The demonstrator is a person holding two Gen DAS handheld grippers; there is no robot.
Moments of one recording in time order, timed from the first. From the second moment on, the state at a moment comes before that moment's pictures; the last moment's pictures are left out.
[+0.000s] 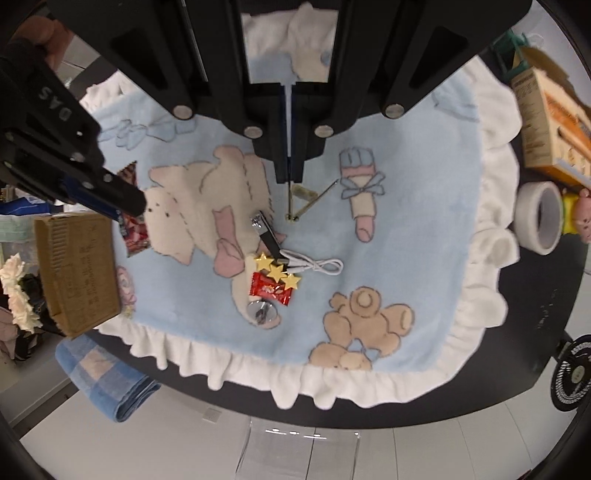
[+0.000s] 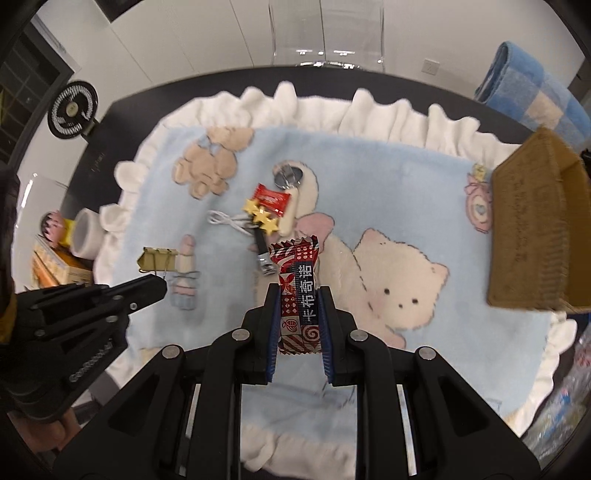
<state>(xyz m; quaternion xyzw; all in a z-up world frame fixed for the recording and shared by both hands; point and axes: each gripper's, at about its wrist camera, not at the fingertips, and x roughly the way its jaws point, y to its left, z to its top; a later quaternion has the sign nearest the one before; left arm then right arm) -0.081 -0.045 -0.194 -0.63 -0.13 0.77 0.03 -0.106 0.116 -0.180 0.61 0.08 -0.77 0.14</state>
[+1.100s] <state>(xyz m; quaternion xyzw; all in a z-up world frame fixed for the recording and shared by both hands) -0.074 0.034 -0.078 -0.59 -0.10 0.80 0.04 -0.089 0.191 -0.043 0.57 0.04 -0.81 0.11</state>
